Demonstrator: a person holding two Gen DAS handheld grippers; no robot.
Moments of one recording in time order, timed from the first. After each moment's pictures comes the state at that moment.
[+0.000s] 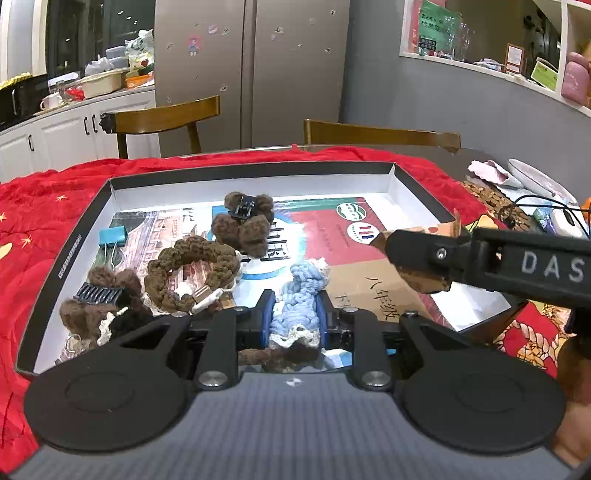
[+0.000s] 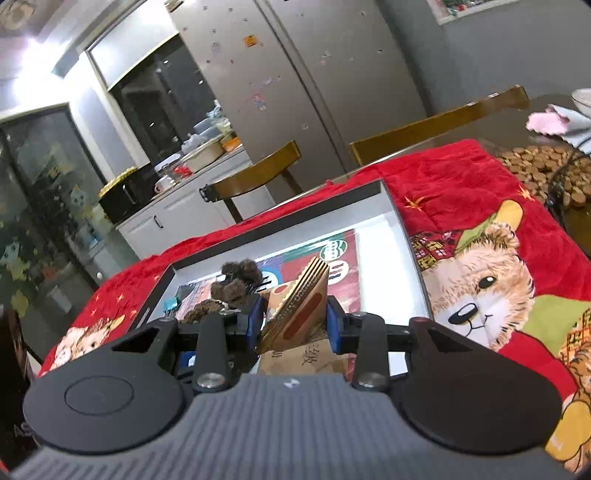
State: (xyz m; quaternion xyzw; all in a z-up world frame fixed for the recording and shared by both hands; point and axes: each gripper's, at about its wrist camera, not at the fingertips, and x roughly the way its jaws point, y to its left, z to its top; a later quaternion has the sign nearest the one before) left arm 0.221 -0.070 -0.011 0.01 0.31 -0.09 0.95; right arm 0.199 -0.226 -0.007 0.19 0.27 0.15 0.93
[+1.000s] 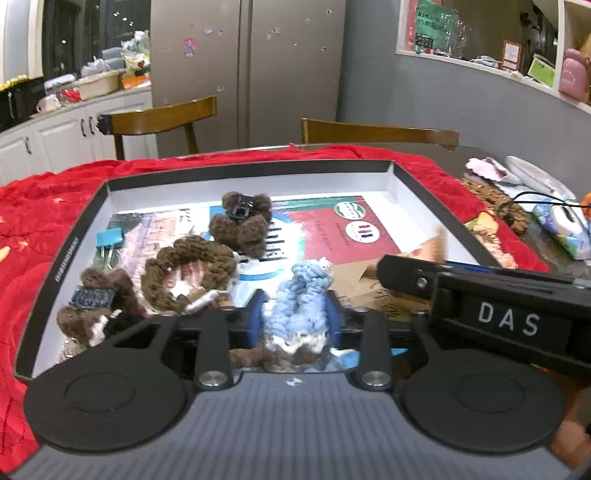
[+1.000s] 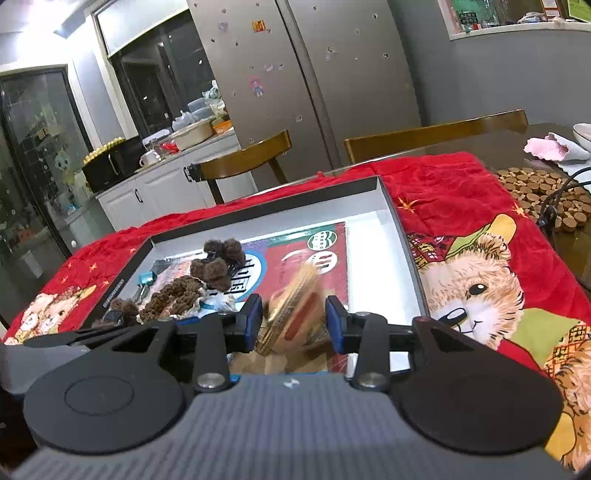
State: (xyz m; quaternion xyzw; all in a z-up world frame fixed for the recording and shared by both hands) left arm 0.222 -0.069 -0.012 0.00 0.32 -0.10 0.94; right arm 0.197 -0.217 -0.010 0.14 0.28 0.13 0.94
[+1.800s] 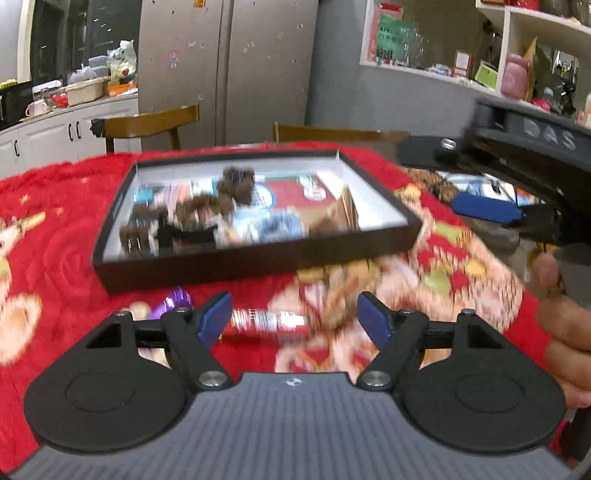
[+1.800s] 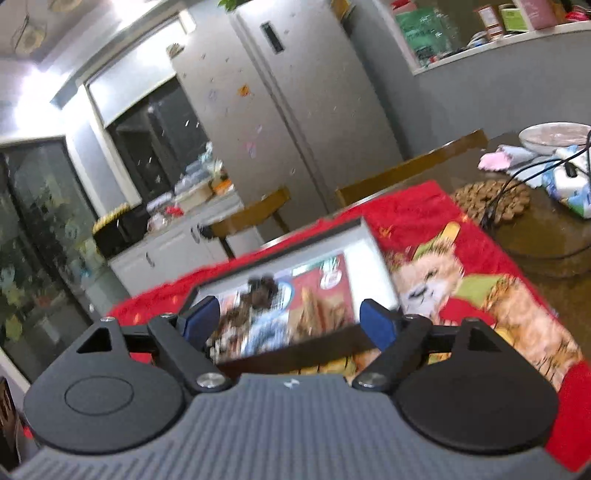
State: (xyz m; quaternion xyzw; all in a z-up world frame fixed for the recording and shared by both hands) left arm 0.081 -0.049 0.006 0.01 0.30 -0.14 0.94; right arm 0.087 -0.223 0.029 0.19 0.21 0.11 0.95
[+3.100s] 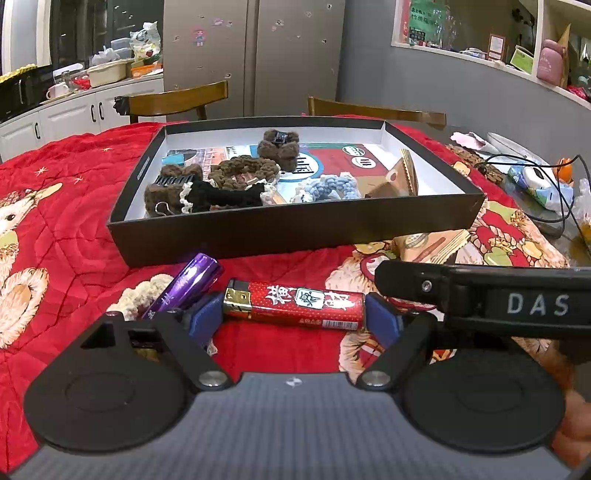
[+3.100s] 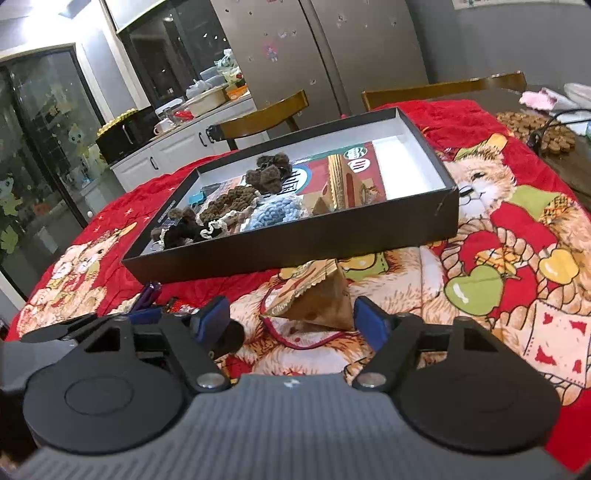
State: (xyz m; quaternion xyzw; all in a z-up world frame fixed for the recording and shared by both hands) left arm 0.113 -0.029 -0.024 0.01 0.33 -0.09 0.94; right arm 0.105 -0.187 -0.024 0.13 0.33 0.14 0.93
